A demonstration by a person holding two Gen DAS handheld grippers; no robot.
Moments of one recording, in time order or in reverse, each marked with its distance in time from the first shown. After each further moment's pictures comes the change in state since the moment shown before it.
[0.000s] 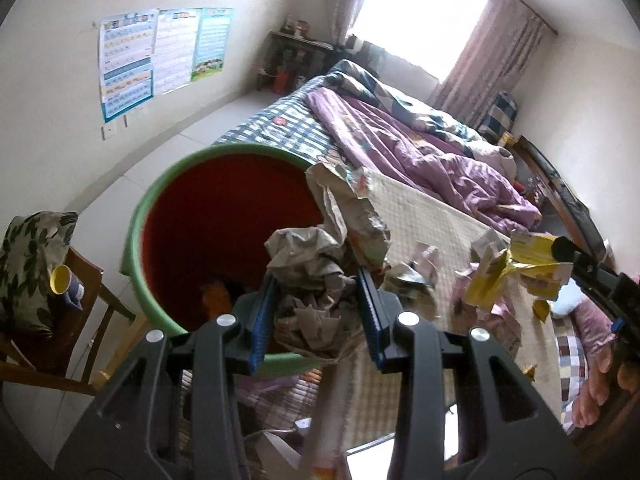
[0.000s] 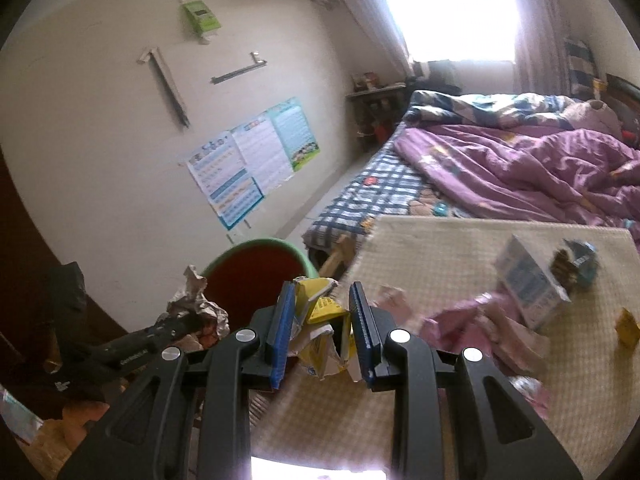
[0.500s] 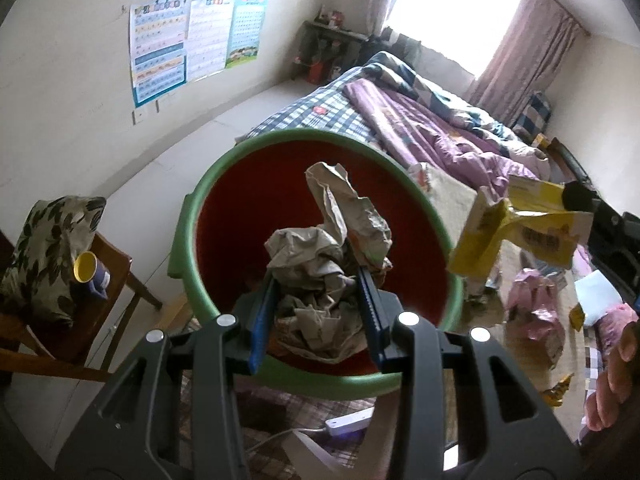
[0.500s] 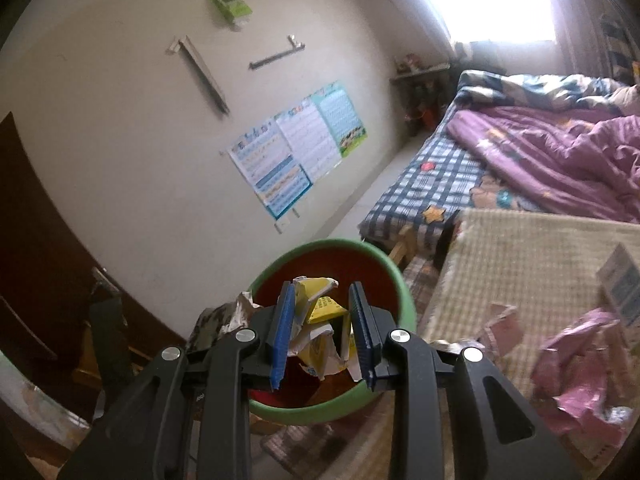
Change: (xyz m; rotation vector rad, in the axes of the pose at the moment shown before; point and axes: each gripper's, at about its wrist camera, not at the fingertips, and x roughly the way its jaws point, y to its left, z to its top) left arm 0.024 0.042 0.001 -0.041 0.046 0.108; right arm 0.083 0.043 0.015 0.017 0.078 0.172
